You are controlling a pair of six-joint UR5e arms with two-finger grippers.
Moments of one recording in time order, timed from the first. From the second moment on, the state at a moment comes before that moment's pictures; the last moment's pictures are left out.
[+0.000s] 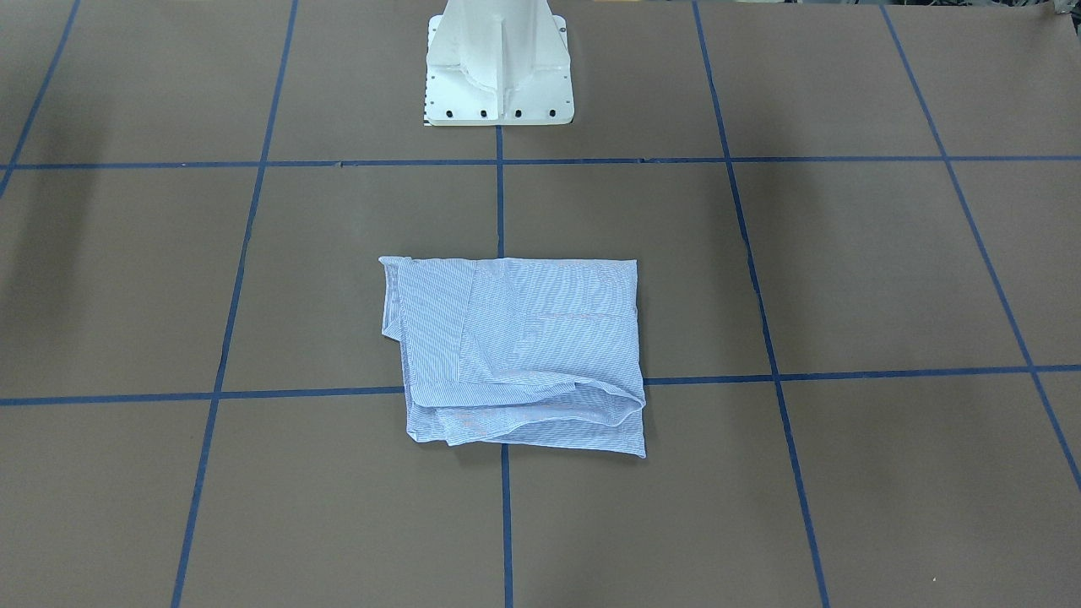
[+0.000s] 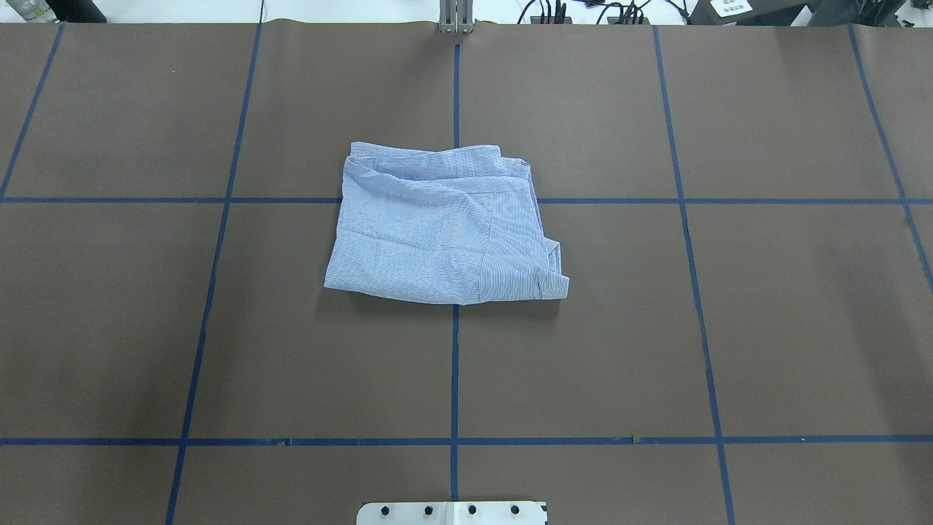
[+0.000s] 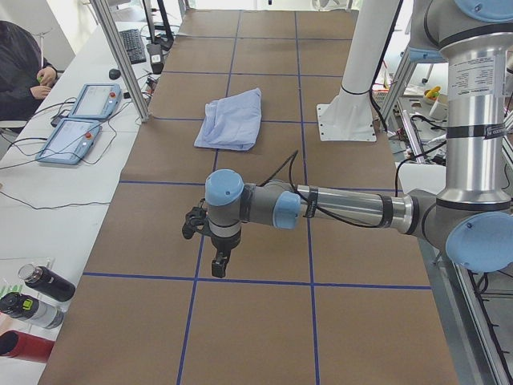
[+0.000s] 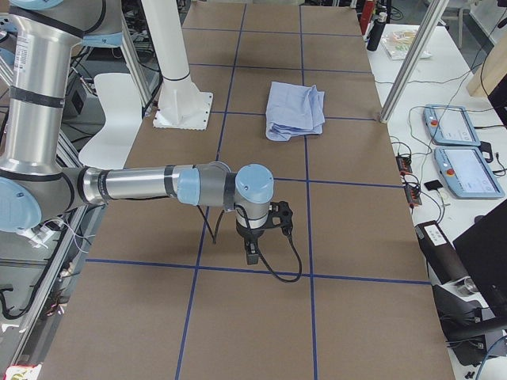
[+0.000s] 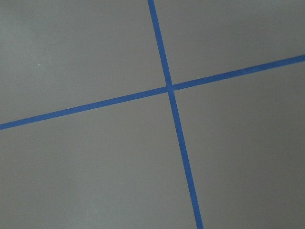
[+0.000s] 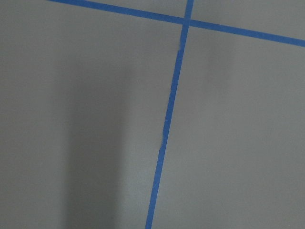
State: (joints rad) left arm -1.52 -1.47 -1.76 -1.60 -2.25 0.08; right arm 1.56 -1.81 1.91 -1.70 2.33 -0.16
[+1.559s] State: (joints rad) left arm -1.51 -1.40 -1.81 -1.59 -2.25 0.08; right arm 1.56 -1.84 1.91 -1.53 2.33 0.00
